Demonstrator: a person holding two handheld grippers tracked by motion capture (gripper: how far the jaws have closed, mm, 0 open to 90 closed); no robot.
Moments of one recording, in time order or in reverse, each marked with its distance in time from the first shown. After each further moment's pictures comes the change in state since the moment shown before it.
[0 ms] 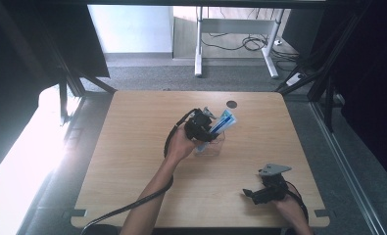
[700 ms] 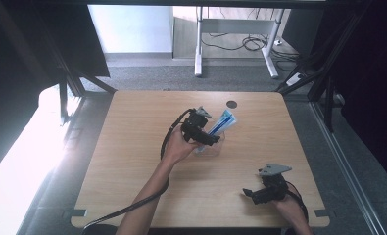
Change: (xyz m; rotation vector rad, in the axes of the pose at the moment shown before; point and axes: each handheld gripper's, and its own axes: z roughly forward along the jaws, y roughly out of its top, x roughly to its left) left arm 0.000 -0.008 -0.011 -0.079 -0.023 -0.071; right arm 0.001 0.001 -0.001 -0.013 -0.003 -0.003
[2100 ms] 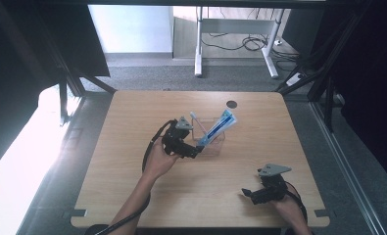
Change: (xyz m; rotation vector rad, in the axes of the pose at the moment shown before) left arm -0.010 -0.052 -0.050 -0.034 0.082 0.027; right arm 0.003 0.002 0.000 -0.016 0.000 -0.002
